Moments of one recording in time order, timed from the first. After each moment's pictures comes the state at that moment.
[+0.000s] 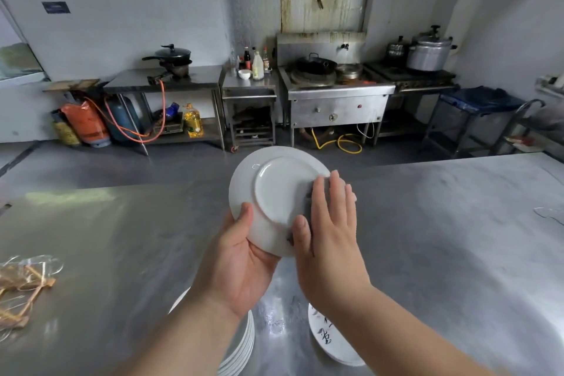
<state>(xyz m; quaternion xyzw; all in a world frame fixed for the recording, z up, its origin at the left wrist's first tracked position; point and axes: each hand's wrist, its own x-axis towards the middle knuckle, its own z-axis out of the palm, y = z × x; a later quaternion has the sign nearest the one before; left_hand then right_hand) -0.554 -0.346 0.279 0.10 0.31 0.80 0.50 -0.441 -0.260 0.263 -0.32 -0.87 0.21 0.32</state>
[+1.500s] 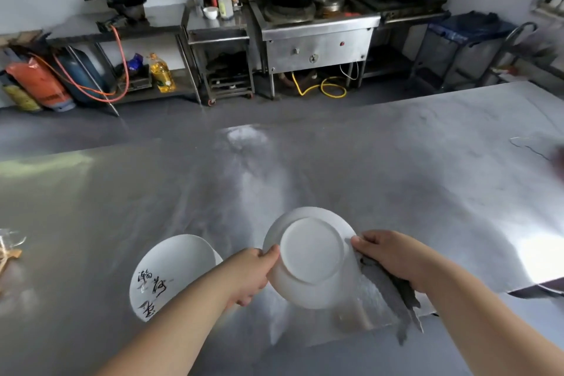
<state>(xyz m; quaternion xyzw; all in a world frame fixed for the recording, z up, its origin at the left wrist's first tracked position) -0.523 -0.321 0.132 0.22 0.77 0.24 0.54 -0.272 -0.141 0.138 -0.49 -0.73 0.47 -0.06</state>
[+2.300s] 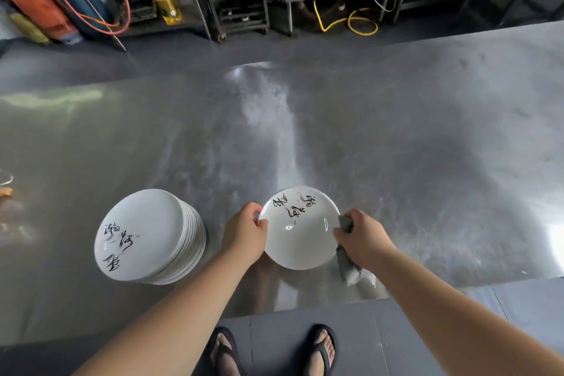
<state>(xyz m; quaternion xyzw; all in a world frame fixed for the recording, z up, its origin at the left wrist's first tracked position) -0.491 -0.262 -0.001 0.25 0.90 0.23 0.26 -0.280 -0.104 -0.017 -0.53 -0.75 0.40 -0.04</state>
